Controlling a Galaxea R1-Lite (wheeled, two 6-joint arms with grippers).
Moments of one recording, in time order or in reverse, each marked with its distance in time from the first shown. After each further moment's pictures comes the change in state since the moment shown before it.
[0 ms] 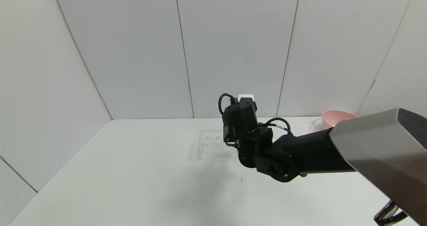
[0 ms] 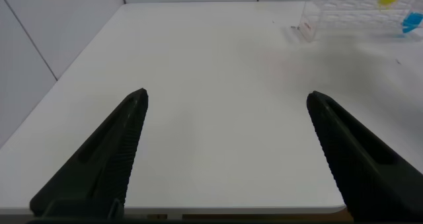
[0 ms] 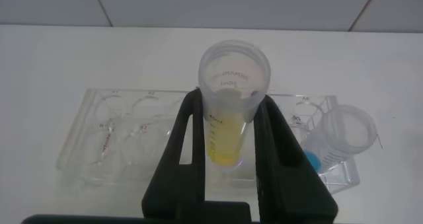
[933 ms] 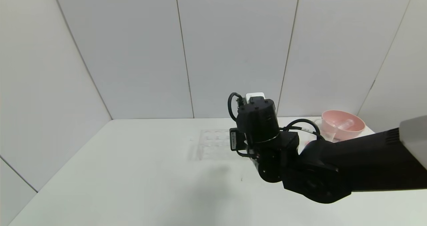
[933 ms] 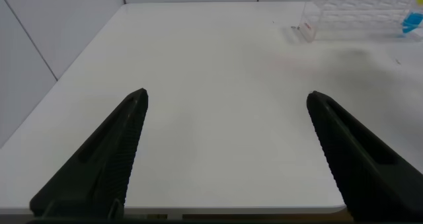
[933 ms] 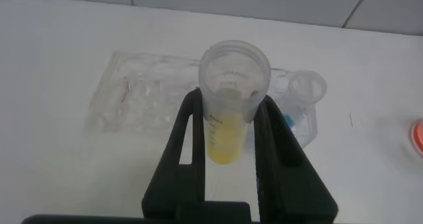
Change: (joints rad) left arm 0.000 0.000 0.000 0.000 0.000 0.000; right arm 0.046 -0.211 0.253 -0.016 0.040 -0.031
